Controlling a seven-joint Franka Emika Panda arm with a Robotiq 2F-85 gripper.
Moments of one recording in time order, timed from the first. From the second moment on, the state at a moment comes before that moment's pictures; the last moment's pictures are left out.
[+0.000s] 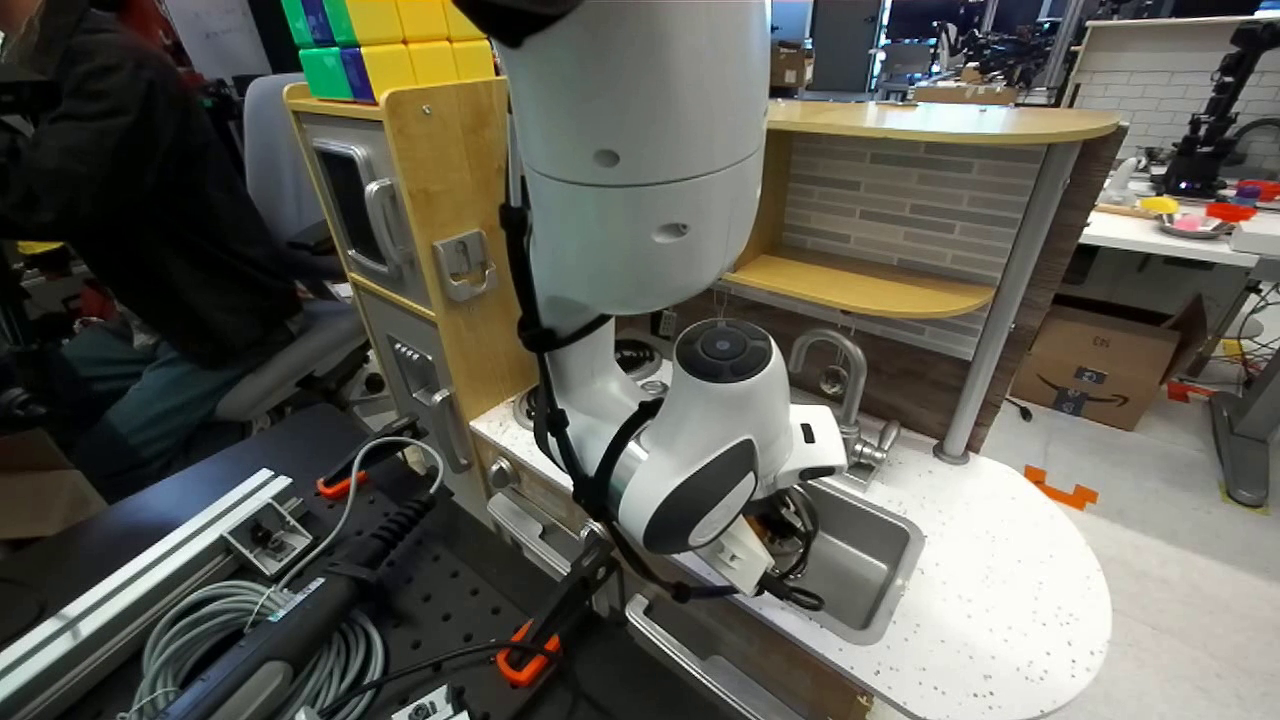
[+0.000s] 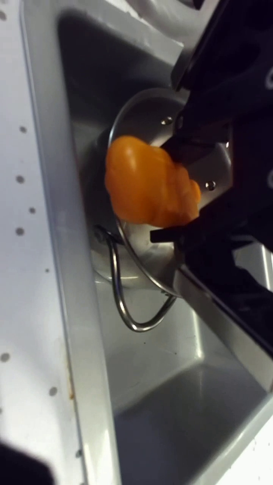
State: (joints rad) arm -0.43 1.14 0.13 -1.90 -0.25 3.40 -0.05
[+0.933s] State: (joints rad) arm -0.60 0.97 0.36 -2.03 -0.24 3.35 0.05
